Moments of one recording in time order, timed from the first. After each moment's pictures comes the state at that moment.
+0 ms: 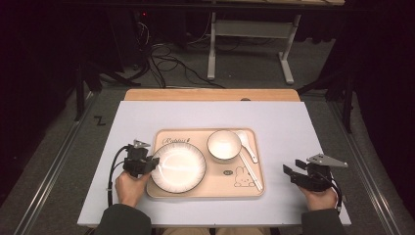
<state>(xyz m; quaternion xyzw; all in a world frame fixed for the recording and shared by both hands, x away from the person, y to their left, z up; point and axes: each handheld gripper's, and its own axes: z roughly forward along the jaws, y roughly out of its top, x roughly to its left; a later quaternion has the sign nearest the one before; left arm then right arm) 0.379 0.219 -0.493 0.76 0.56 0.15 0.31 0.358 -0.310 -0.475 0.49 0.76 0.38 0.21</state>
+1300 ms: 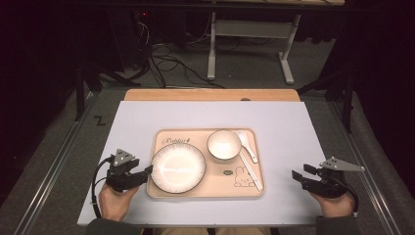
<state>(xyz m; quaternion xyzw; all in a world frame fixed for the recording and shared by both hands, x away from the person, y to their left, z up) 0.318 0.241 -0.463 0.74 0.53 0.20 0.36 0.338 -0.333 -0.459 0.47 0.77 0.39 0.18</state>
